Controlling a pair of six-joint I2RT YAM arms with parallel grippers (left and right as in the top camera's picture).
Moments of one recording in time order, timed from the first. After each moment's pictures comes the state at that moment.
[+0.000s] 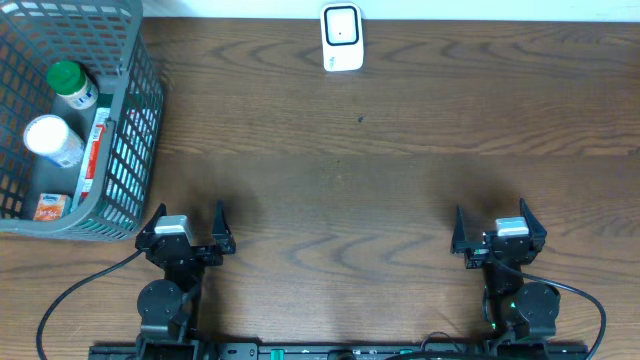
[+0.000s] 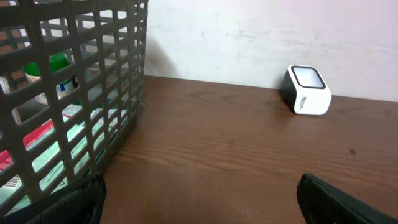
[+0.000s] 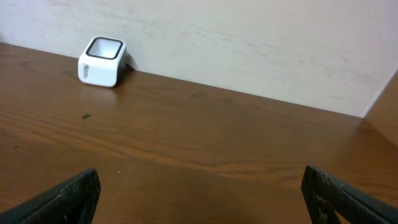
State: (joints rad) left arm -0.07 0.01 0.02 -0.12 -0.08 -0.11; right arm 0.04 0.01 0.01 -0.07 0.00 -0.17
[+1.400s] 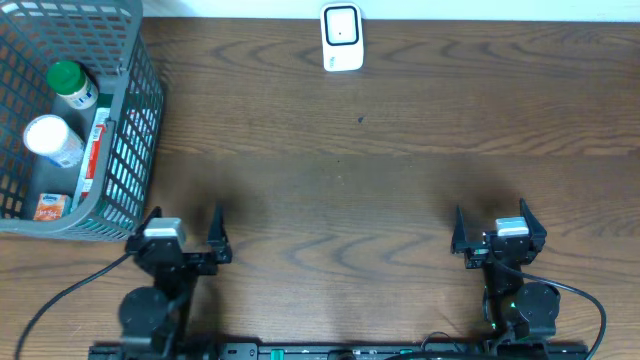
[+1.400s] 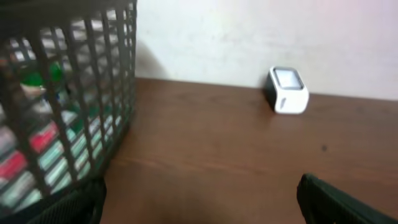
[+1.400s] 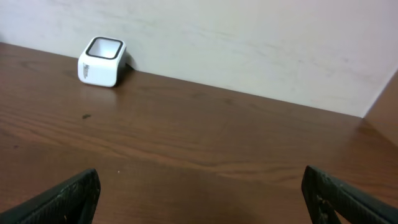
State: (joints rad) left arm -0.07 0.03 0.27 -0.37 -0.03 -0.12; right arm 0.04 0.01 0.01 -0.07 0.00 -0.17
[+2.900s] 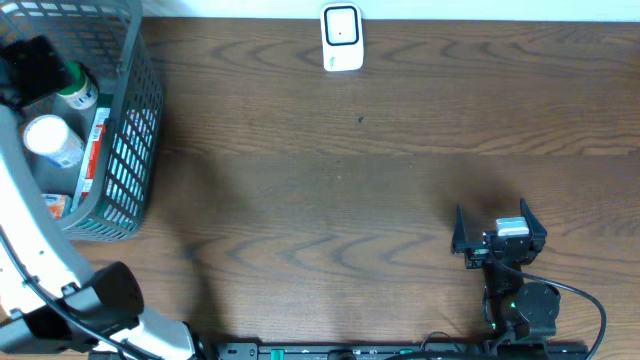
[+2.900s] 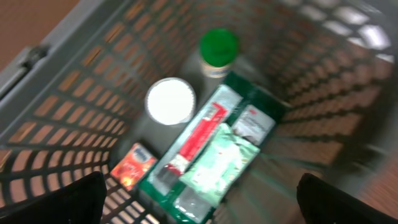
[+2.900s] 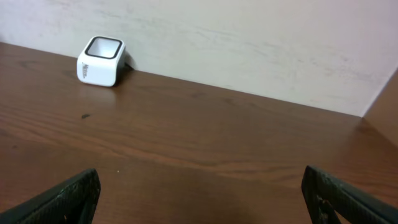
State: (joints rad) left arm 0.46 1.78 2.23 -1.40 -0.09 -0.11; right arm 0.04 0.01 0.01 -0.07 0.00 -0.17
